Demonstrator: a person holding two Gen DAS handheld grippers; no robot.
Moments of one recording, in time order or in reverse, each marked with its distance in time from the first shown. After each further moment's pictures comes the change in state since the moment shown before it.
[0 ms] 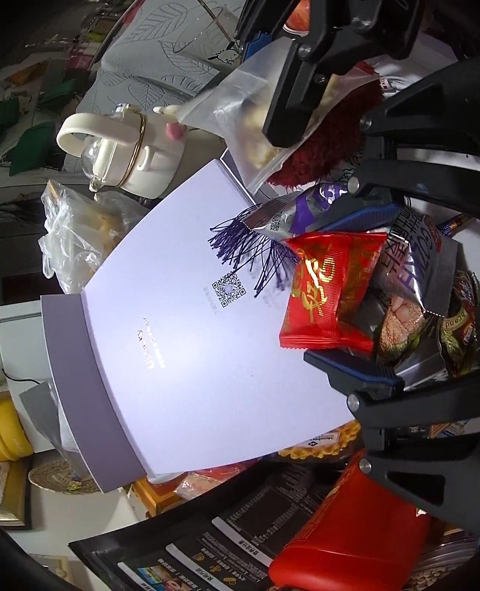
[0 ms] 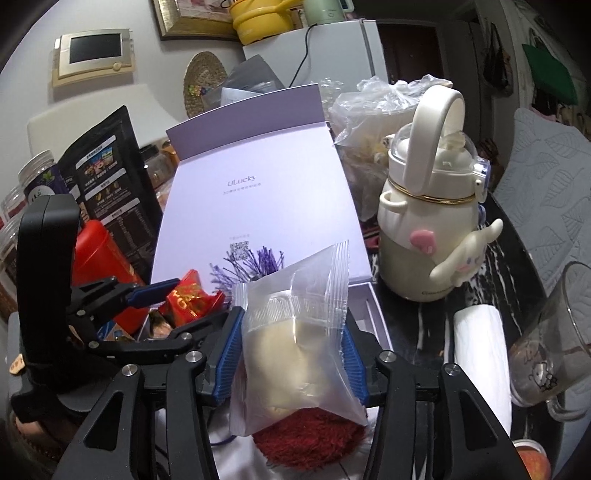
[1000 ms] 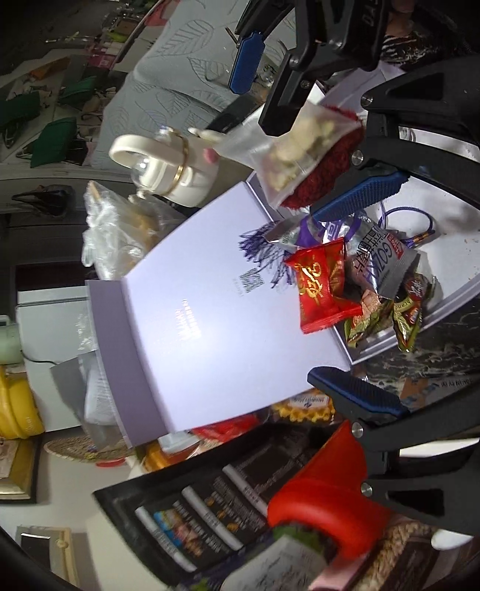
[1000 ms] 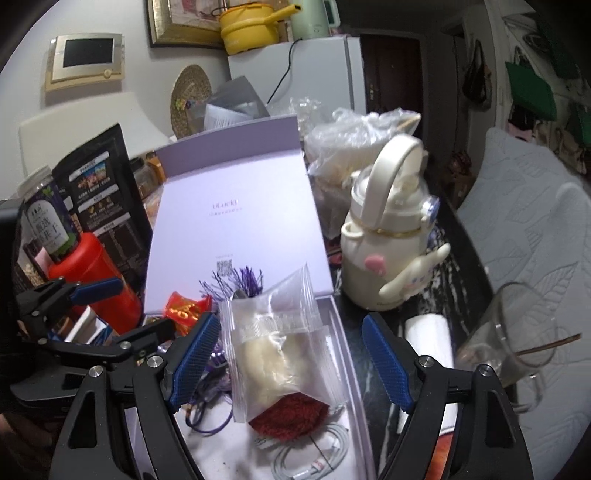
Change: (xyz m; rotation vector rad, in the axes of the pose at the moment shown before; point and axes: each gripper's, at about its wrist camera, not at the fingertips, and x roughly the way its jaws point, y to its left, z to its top) left arm -0.064 0.008 0.004 -0.048 -0.048 -0.003; right arm -0.046 0.008 0.014 -0.015 -0.027 -0.125
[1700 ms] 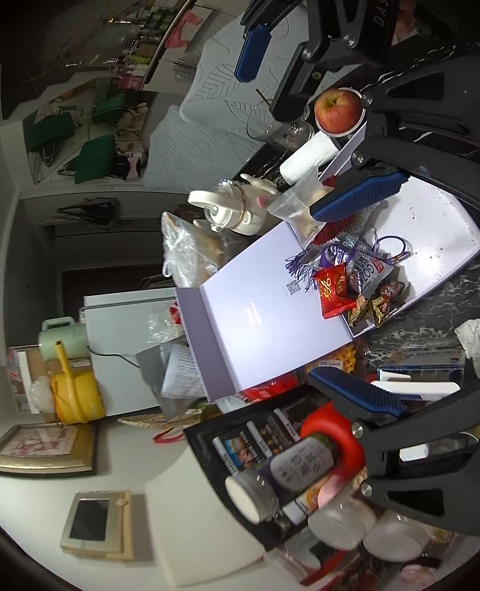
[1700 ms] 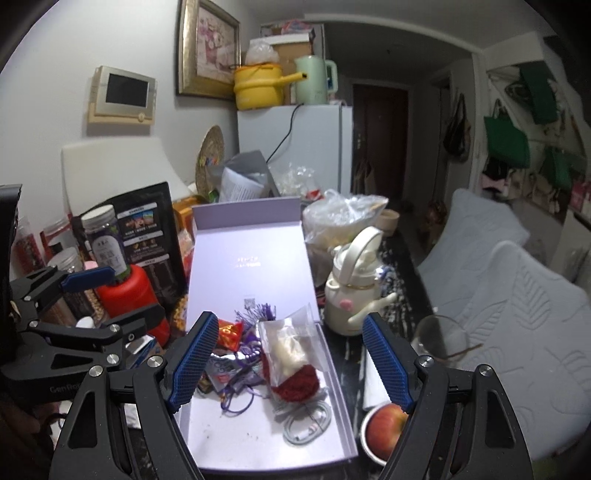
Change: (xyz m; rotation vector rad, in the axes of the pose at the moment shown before) left arm -0.139 -0.002 -0.001 0.022 -0.193 0.004; right arm -0.138 0.049 0.002 -0.062 -0.178 -0.100
